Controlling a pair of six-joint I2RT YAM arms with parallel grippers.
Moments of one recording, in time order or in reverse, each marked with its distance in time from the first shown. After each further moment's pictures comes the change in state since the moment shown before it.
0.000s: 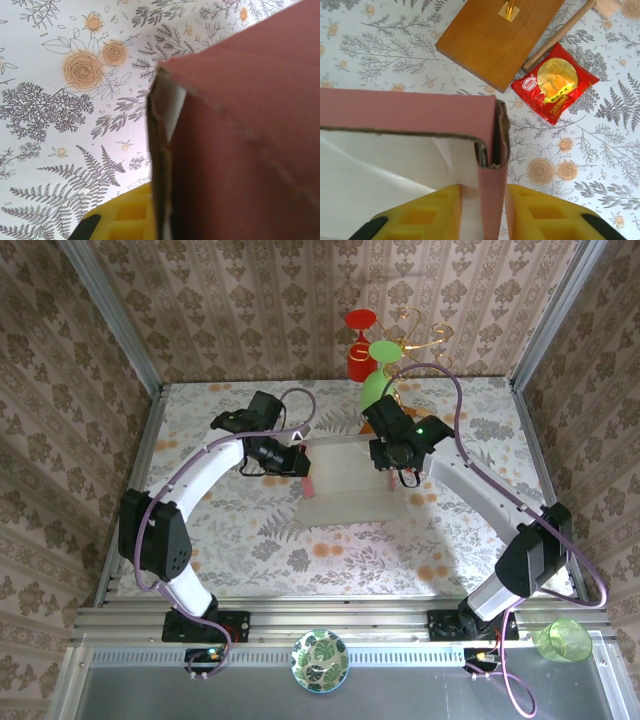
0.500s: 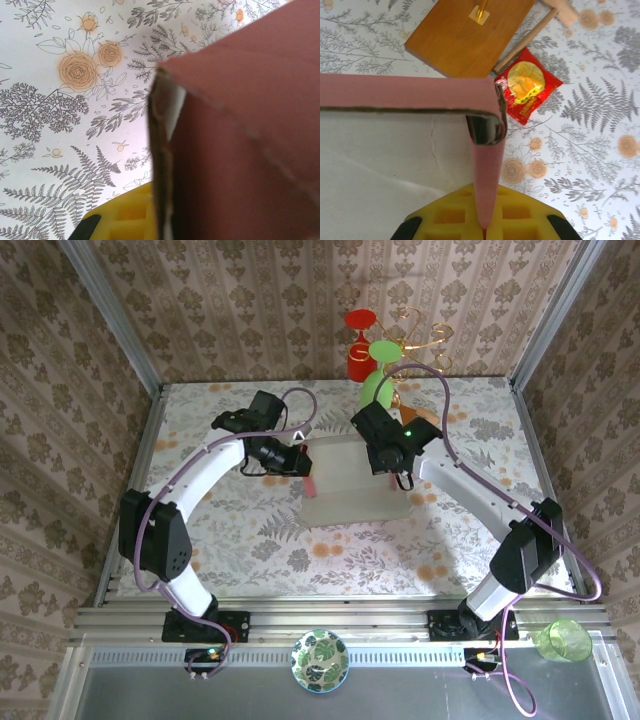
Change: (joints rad) left arm -0.008 0.000 0.009 0.000 0.004 -0.017; right arm 0.055 0.039 0.037 -0.072 0.180 0.029
